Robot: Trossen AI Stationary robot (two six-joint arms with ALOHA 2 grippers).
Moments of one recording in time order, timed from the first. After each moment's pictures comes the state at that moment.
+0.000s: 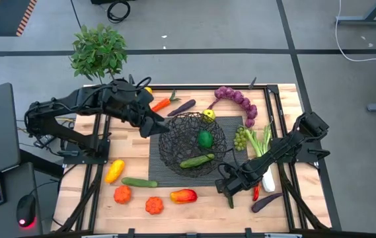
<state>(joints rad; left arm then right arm) 0.04 1.27 1.59 -0.82 0.10 -0.71 0.57 1.72 1.00 -0.65 0.00 1.97</state>
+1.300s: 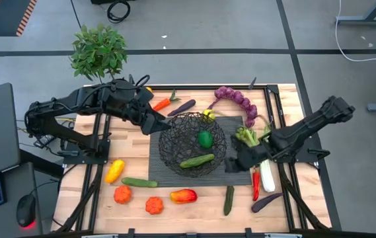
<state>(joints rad) 0.05 1.27 1.59 -0.78 0.09 -0.77 0.46 1.26 1.00 -0.66 0.04 1.73</state>
